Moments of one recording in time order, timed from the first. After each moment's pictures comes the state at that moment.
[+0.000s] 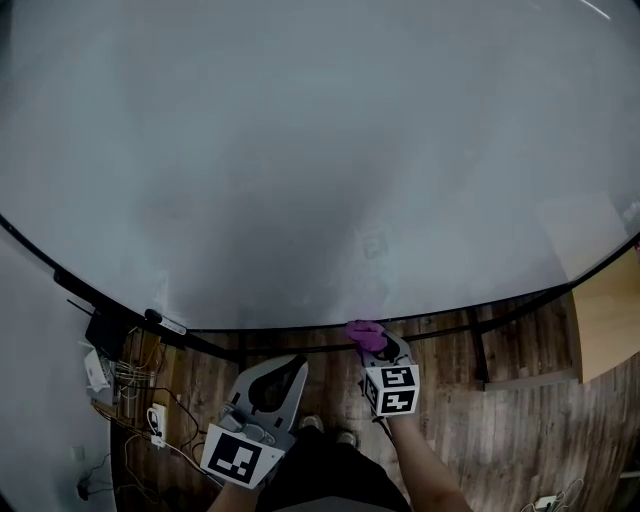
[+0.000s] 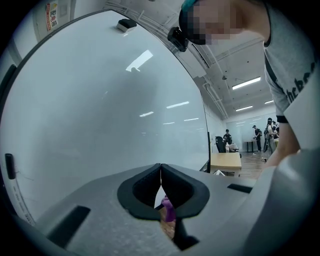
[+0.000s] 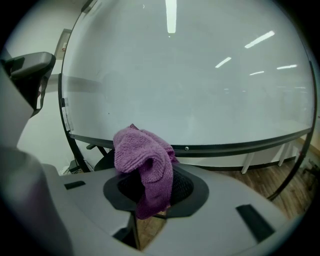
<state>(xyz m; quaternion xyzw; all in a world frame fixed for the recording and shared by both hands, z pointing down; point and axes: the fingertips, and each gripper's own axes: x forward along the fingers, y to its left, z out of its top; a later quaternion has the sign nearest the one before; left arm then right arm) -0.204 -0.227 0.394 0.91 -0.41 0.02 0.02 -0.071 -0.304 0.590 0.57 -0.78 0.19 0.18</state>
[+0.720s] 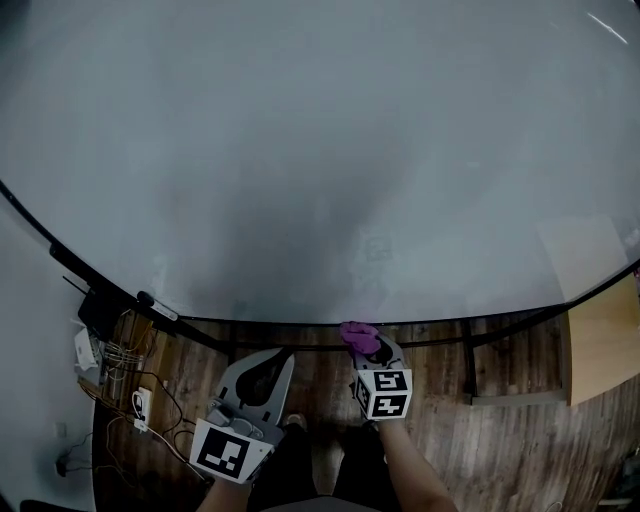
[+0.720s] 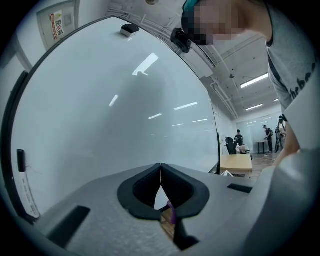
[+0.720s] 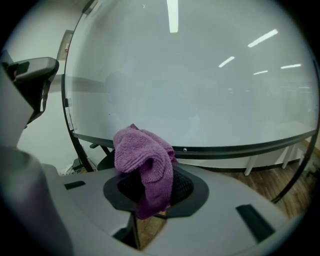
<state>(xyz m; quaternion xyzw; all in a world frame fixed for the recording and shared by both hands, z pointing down) -0.209 -0.233 0.396 0.89 -0.46 0.01 0.02 -0.068 -0.306 0.590 0.55 -0.79 0.18 0.18</state>
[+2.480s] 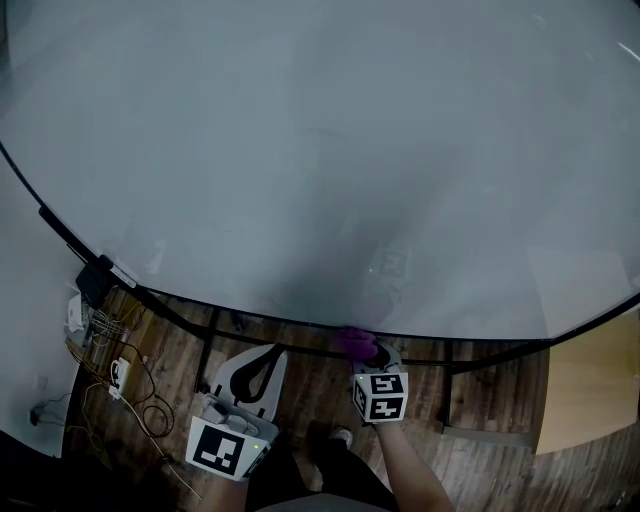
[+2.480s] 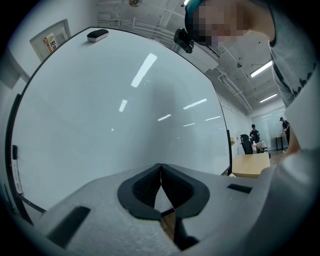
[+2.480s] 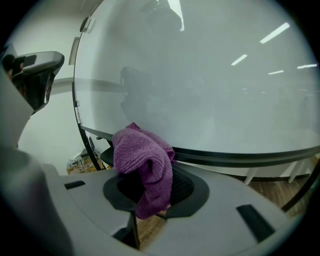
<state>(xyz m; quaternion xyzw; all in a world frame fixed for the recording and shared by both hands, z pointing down) -0.062 -0.229 0.391 0.84 -0.54 0.00 0.00 0.074 -0.315 0.602 0.49 -0.83 0.16 0.20</state>
